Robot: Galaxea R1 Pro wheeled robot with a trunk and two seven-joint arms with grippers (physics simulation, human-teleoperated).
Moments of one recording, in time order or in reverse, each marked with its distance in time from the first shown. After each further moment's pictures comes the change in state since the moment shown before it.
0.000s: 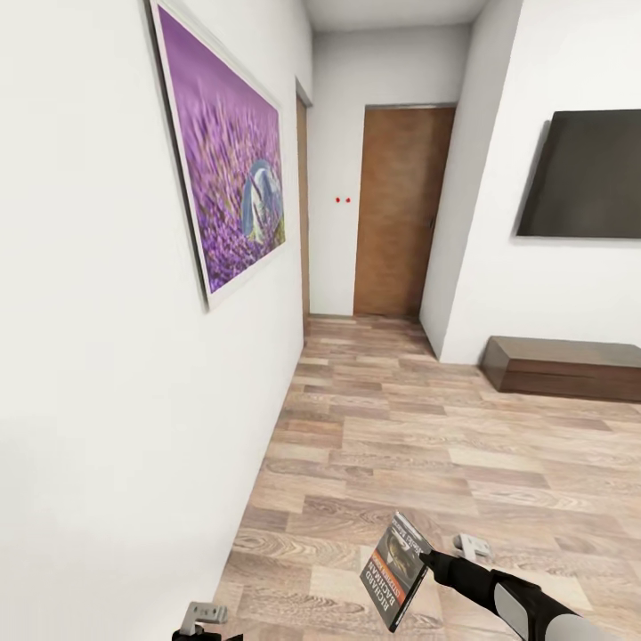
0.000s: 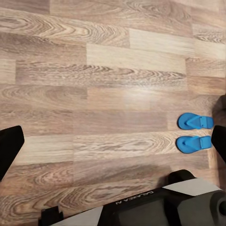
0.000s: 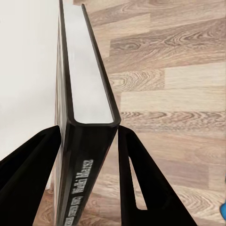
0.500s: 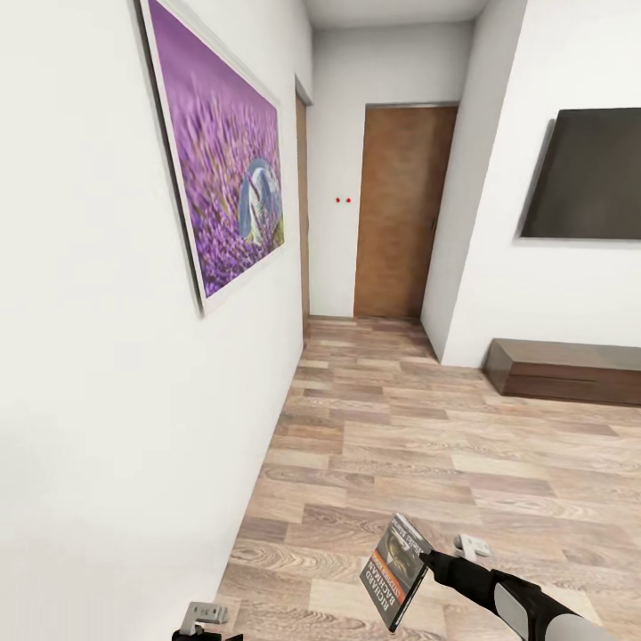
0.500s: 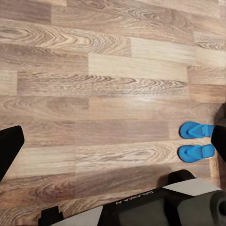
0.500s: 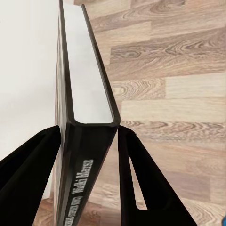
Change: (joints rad) left arm 0.000 0.000 0.000 0.000 0.000 0.000 0.000; right arm 0.000 0.000 0.000 0.000 0.000 0.000 0.000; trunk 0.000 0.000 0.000
